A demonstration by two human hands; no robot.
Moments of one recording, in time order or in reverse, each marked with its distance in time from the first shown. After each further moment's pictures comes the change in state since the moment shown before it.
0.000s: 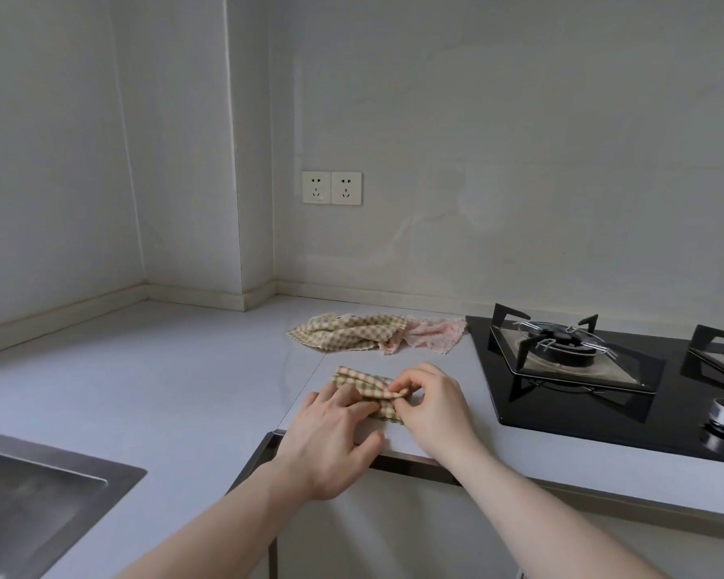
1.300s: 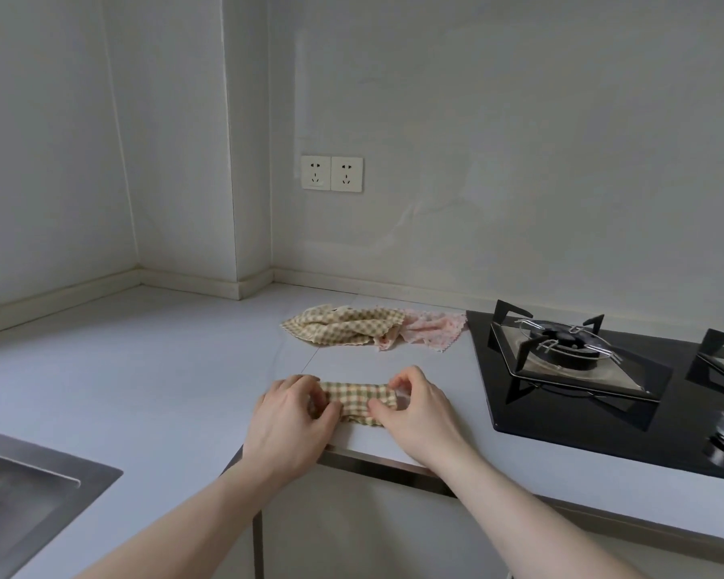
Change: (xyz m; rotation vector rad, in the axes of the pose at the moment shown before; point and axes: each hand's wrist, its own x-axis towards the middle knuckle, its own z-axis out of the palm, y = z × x) left_hand 0.006 -0.019 0.002 -0.257 0.228 -0.369; right_hand -0.001 -0.008 -0.001 -0.002 -0.186 0.272
